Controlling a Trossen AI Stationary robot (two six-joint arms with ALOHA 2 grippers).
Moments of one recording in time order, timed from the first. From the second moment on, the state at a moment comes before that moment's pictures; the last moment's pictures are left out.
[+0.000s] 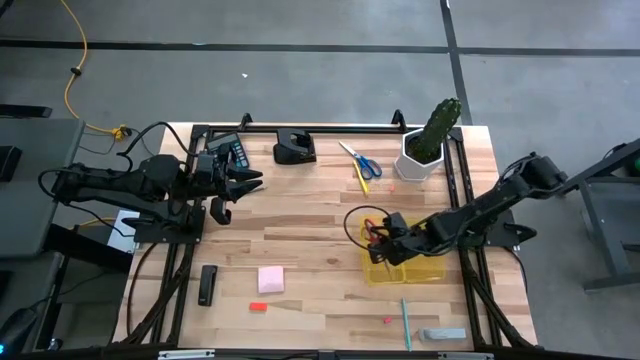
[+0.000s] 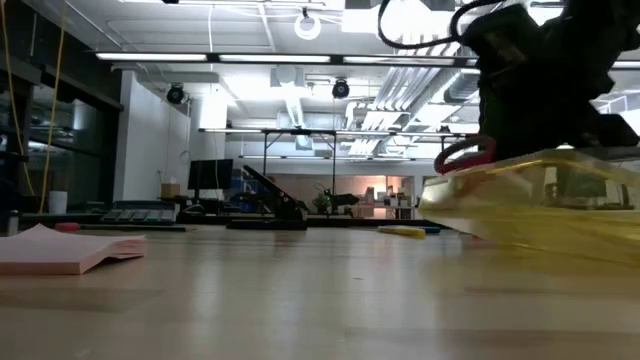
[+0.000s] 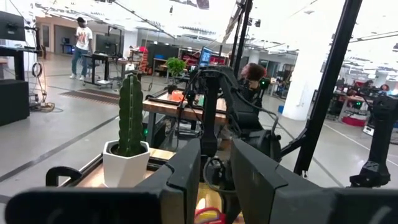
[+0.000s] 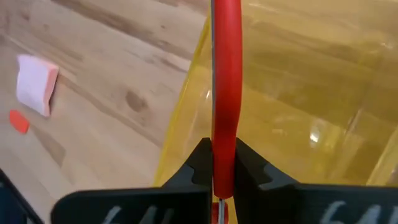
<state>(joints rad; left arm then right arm) 0.01 0.68 0.68 0.12 -0.19 -0.13 0.43 1.39 0.77 -0.44 0.31 1.54</state>
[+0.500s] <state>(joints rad) 0.01 0.68 0.68 0.12 -0.19 -0.13 0.37 1.50 0.77 -0.38 0.30 1.55</state>
